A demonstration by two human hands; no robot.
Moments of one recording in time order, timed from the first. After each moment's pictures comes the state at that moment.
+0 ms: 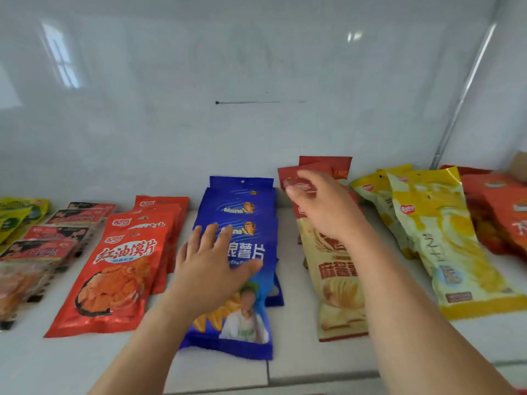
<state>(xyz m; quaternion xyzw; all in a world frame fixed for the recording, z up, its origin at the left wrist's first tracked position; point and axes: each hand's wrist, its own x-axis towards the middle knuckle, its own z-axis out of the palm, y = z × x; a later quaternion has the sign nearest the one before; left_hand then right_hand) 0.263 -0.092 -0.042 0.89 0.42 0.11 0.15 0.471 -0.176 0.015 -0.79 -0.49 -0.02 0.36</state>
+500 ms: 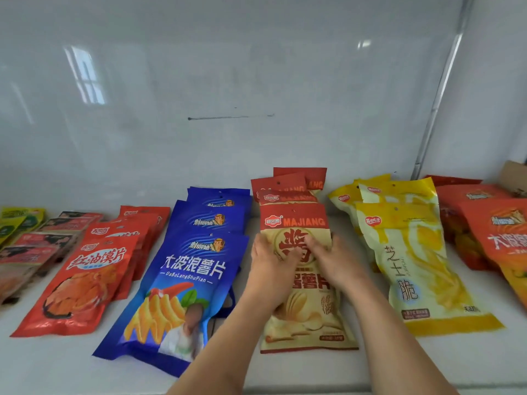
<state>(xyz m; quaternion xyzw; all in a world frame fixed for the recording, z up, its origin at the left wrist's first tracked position) 0.418 -0.165 -0.076 0.68 0.39 0.29 0.55 0.555 -0.232 -0.073 -0.82 -0.34 0.17 0.43</state>
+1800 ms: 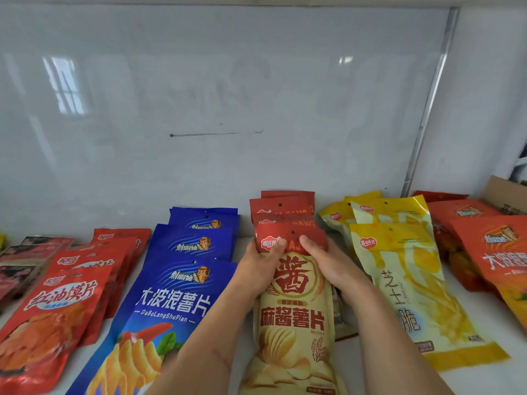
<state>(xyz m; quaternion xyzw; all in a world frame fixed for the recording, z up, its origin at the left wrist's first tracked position) 0.441 -0.119 -0.044 0.67 0.36 0.26 0.59 0.588 -0.210 -0.058 -0.72 -0.33 0.28 0.54</state>
